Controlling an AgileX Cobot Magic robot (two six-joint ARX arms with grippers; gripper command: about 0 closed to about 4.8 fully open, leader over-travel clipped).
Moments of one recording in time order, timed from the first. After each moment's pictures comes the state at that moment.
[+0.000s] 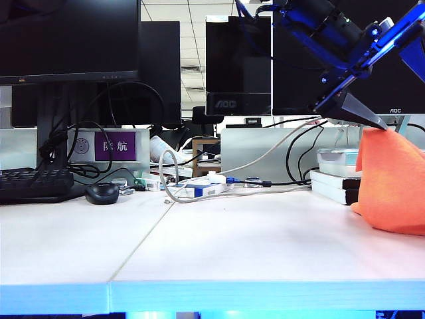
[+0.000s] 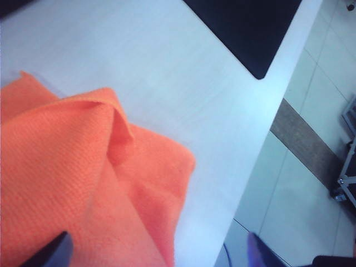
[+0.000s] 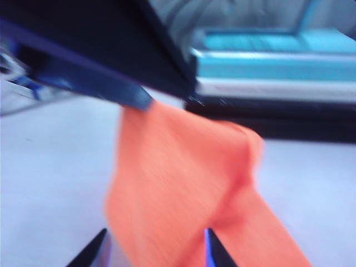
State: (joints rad) left arm -0.91 2.59 2.77 -0.94 0.47 -0.26; right arm 0.28 0.29 0.03 0.15 0.16 0.04
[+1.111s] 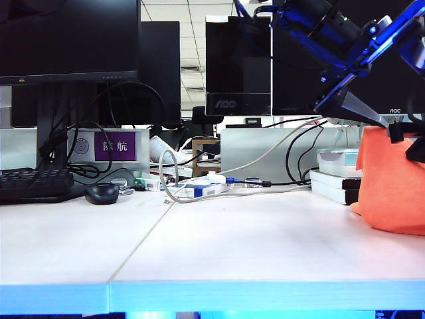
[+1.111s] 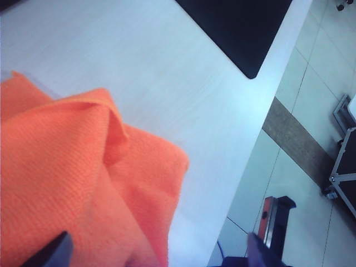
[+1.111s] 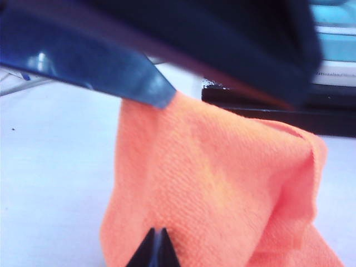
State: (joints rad) left arm -0.90 2.59 2.77 -0.94 0.49 -0.26; right arm 0.27 1.09 0.11 0.79 0.15 0.05
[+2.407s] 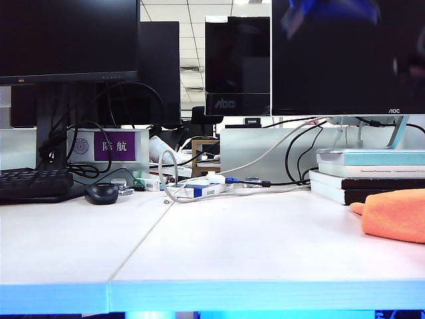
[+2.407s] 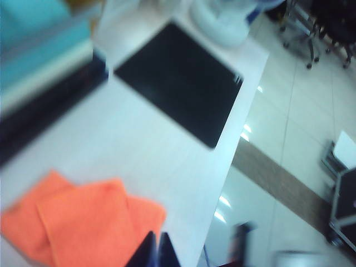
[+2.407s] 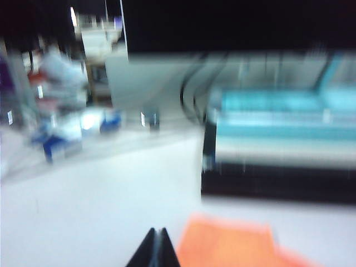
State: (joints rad) left arm -0.84 2.37 2.77 -0.88 0.52 -0.23; right arm 0.28 0.90 0.09 0.85 0.16 0.05
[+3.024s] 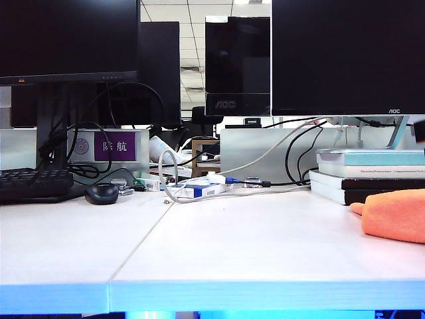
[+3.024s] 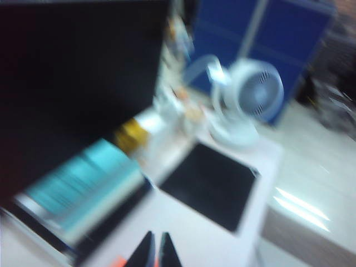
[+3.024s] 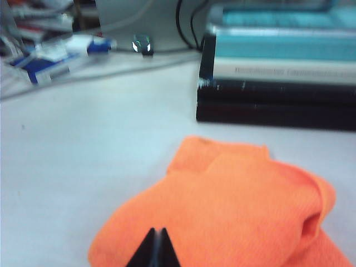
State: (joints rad) left arm -0.84 1.99 2.77 -0.91 0.28 -0.13; right arm 0.28 0.91 0.01 0.73 0.16 0.06
